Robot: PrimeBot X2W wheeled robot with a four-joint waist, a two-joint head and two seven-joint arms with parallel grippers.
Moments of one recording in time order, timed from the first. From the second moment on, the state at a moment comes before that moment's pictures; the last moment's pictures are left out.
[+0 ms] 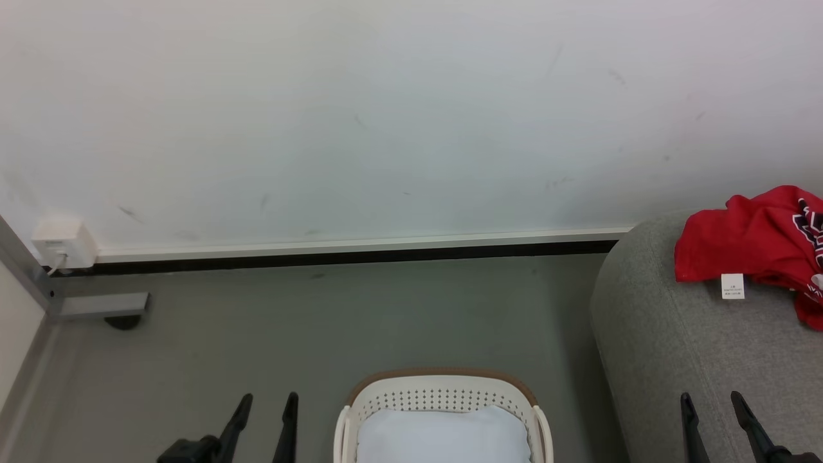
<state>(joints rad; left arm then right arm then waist) -0.02 0.05 -0.08 0.33 -0.22 -0.13 -0.26 0.03 -0.05 -0.07 0.29 0.12 0.13 -0.26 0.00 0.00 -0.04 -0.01</state>
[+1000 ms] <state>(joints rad) 0.00 0.04 -0.07 0.40 -0.34 -0.13 -0.22 0.03 -0.03 -0.06 0.35 0.26 0.13 -0.22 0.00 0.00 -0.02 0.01</state>
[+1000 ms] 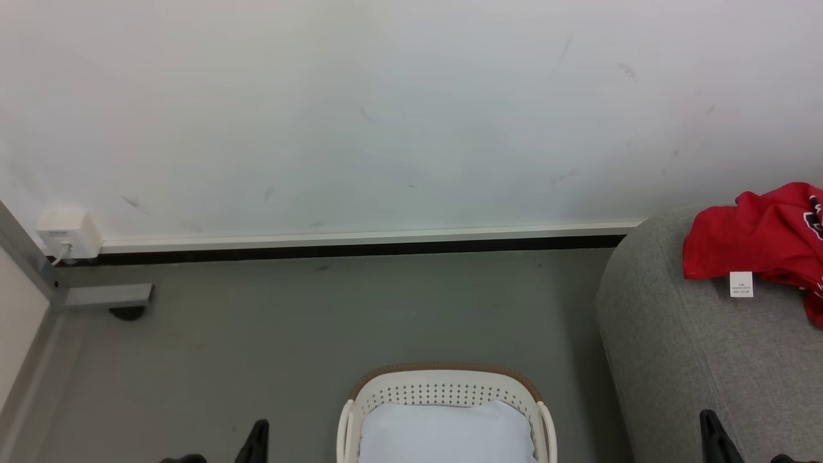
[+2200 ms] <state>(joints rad) -0.04 0.04 0.01 0.34 -0.88 -0.13 -0.08 -0.02 -0.04 -0.08 0.31 0.84 0.13 -0.08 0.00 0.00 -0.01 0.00</state>
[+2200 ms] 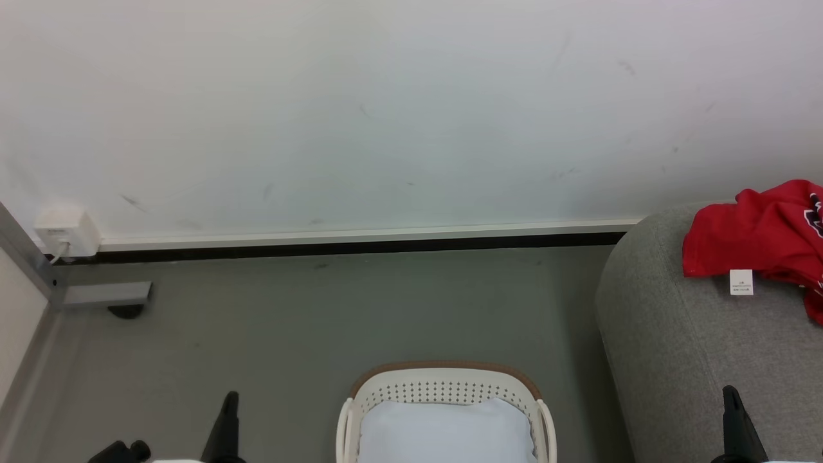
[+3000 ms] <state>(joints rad) -0.07 0.04 0.05 0.30 -1.15 -0.13 -0.01 -0.06 -0.04 -0.09 0.29 1.12 0.13 -0.01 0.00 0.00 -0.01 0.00</state>
